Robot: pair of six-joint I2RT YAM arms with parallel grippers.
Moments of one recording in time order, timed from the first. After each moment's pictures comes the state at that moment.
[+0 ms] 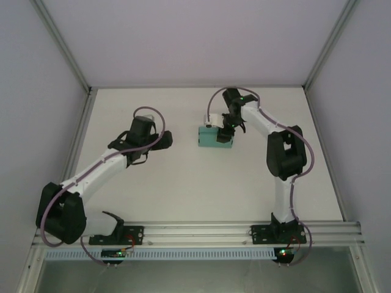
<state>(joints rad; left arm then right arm) -0.47 1.30 0.90 -0.38 -0.12 -0.50 0.37 2.04 1.70 -0.93 -0.31 -1.10</state>
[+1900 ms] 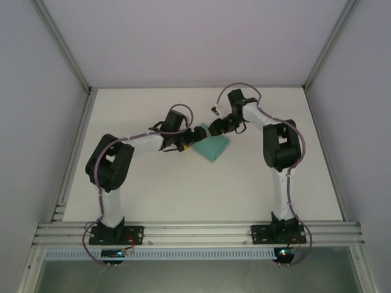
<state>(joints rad) -0.57 1.93 1.21 -0.09 0.39 -0.89 0.29 2.20 1.72 -0.79 -0.60 -0.21</state>
